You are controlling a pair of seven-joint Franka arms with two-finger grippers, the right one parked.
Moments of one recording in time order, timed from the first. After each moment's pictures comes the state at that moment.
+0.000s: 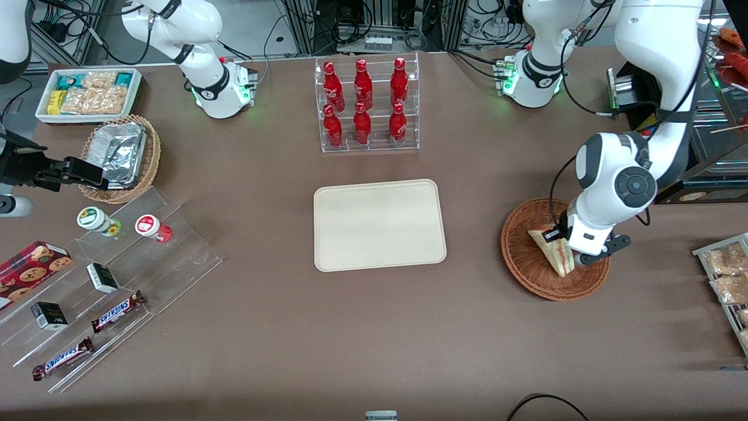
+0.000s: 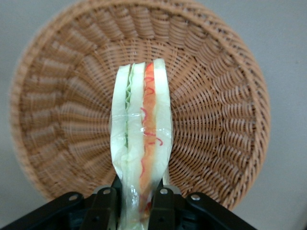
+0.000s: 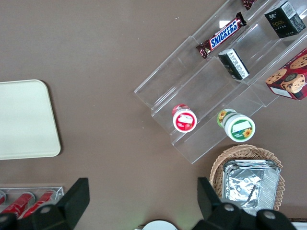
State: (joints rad) arm -0.09 0.26 -0.03 -2.05 0.05 2.21 -0.54
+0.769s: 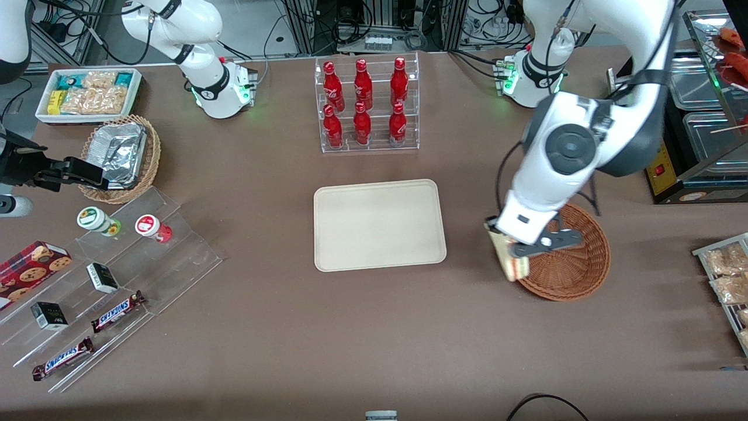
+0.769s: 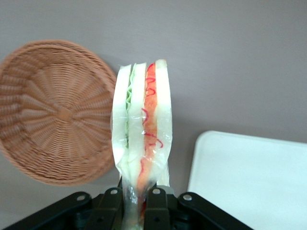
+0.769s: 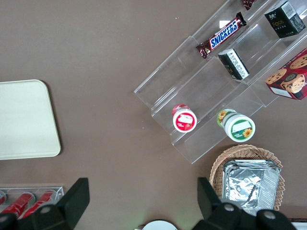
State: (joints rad) arm -0.39 0.28 -0.05 -1.70 0.06 1.95 -0.64
